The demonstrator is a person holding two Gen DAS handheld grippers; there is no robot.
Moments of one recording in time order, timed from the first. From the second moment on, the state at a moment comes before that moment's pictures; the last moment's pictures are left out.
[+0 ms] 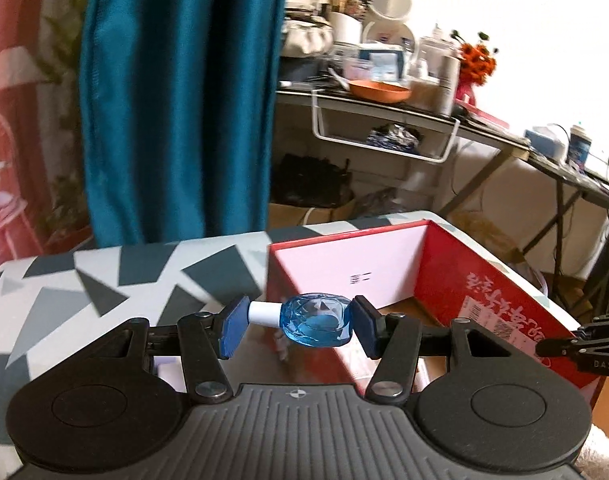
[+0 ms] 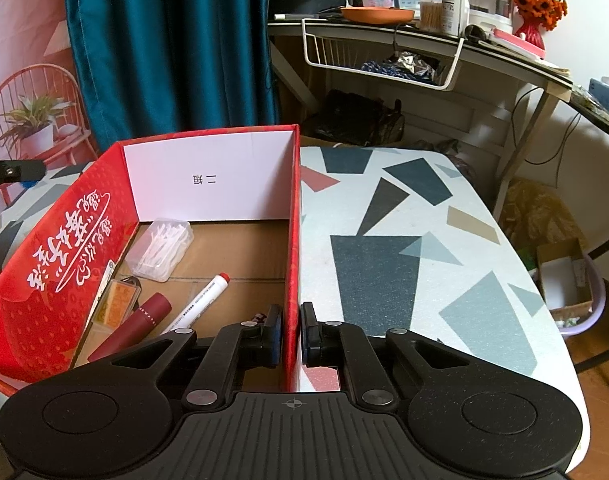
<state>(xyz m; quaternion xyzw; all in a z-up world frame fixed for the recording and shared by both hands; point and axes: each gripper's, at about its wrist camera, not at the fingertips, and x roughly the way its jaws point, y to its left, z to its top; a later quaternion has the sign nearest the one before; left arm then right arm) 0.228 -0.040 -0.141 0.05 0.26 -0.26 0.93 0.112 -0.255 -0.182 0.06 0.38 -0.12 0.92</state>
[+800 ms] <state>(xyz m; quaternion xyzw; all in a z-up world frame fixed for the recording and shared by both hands) 0.245 -0.112 -0.181 0.14 0.29 -0.34 0.88 0.113 -0.255 -0.182 0.06 0.38 -0.12 0.92</state>
